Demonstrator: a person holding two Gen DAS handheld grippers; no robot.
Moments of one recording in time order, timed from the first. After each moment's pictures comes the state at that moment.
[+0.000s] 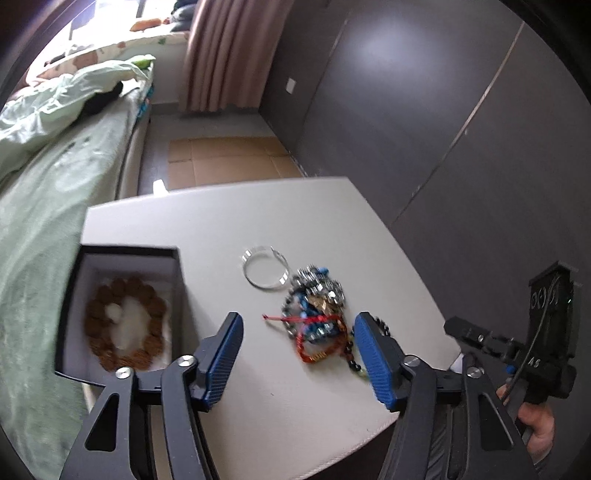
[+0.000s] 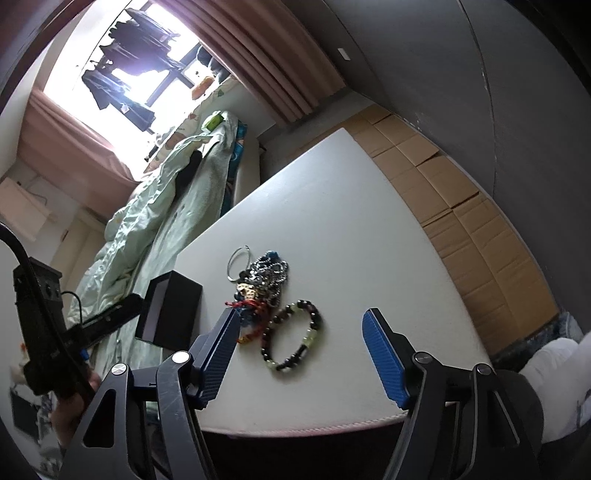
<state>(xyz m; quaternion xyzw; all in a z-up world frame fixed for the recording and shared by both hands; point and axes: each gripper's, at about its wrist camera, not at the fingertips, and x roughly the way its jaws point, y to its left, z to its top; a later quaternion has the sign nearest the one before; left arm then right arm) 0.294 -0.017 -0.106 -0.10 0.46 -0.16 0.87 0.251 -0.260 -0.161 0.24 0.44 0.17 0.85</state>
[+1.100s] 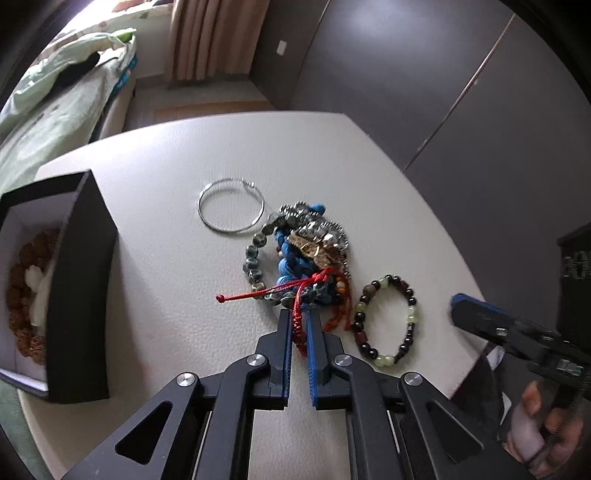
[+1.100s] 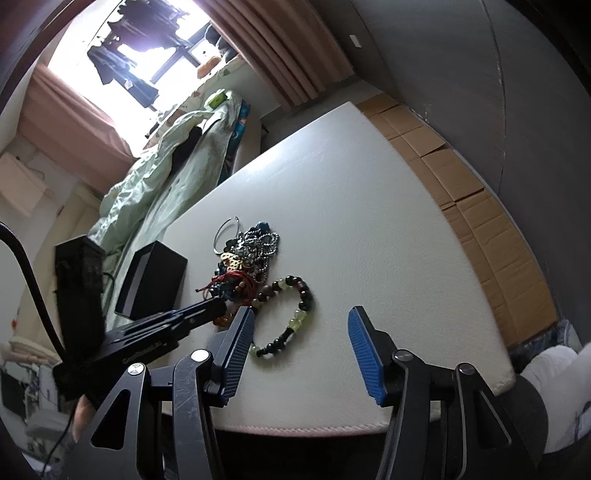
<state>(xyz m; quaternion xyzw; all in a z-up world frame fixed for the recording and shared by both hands) 0.303 -0.051 -0.177 -0.09 0.50 -0.17 0.85 0.256 -0.242 -0.185 0.19 0.47 0.18 0.84</state>
